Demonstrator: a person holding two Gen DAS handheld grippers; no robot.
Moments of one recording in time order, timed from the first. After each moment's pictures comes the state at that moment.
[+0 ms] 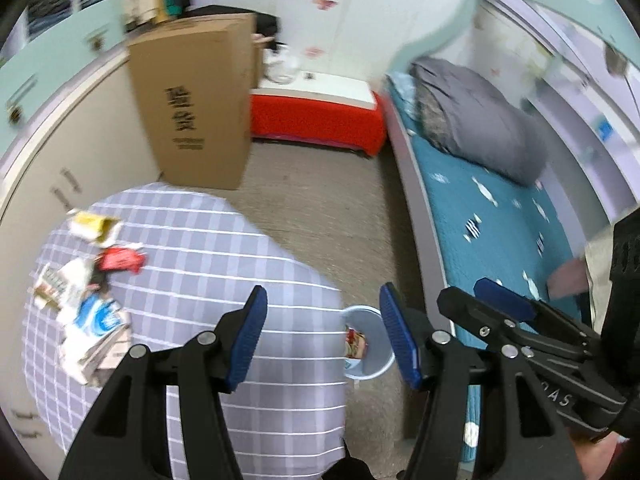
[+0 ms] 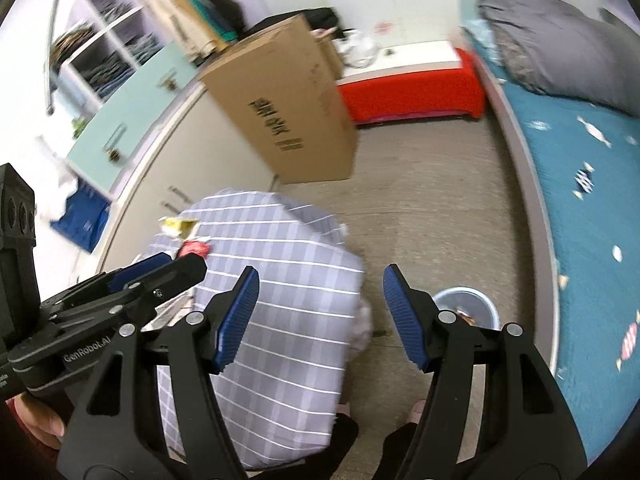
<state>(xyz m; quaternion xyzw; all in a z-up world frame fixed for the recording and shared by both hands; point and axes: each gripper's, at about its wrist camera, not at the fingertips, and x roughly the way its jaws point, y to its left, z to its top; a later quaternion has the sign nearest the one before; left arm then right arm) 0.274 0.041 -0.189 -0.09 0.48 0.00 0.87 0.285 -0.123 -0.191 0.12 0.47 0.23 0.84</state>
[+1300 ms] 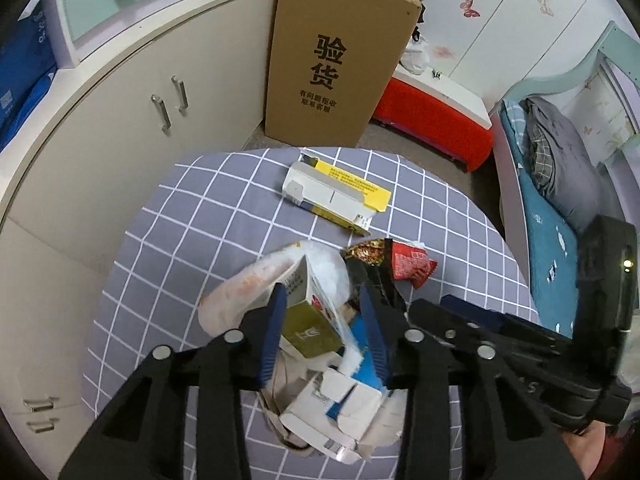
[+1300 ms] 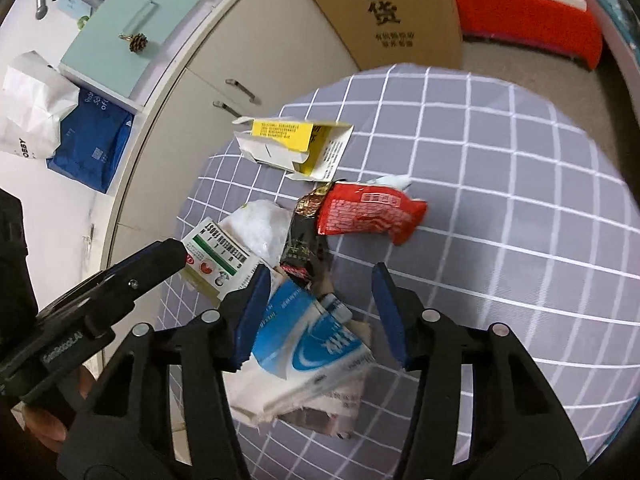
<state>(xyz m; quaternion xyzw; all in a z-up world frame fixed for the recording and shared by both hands) 0.267 0.378 -0.288 -0.18 0.52 0.09 0.83 0.326 0.217 -0.309 0.09 0.60 0.33 0.73</state>
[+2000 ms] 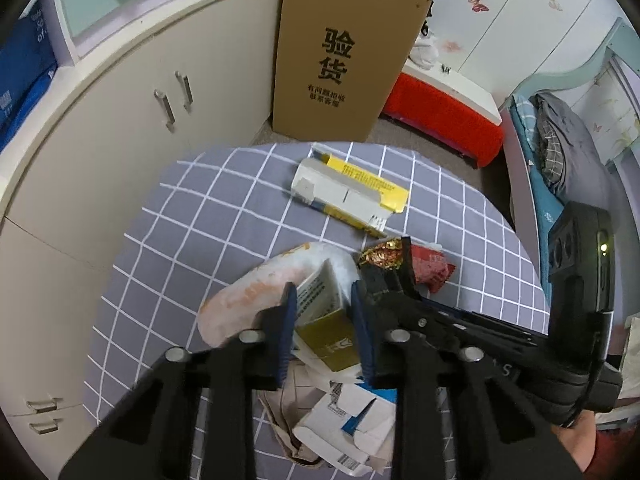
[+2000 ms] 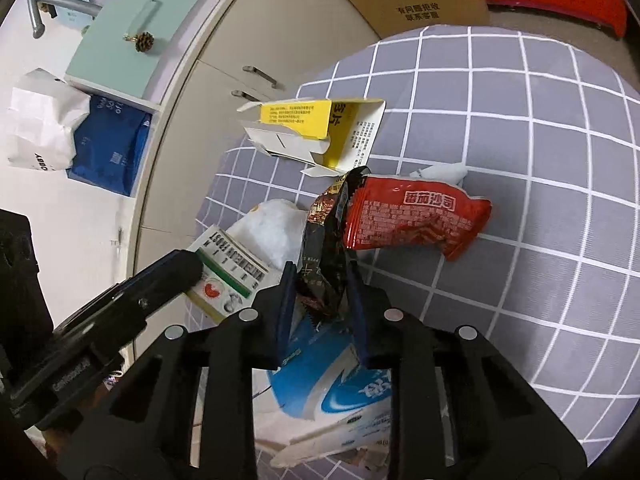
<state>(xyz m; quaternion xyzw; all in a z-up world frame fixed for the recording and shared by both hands) 0.275 0.378 -0.296 -0.17 0.53 0.11 0.82 0.342 0.237 -0.337 0.14 0.62 0.37 0.68</state>
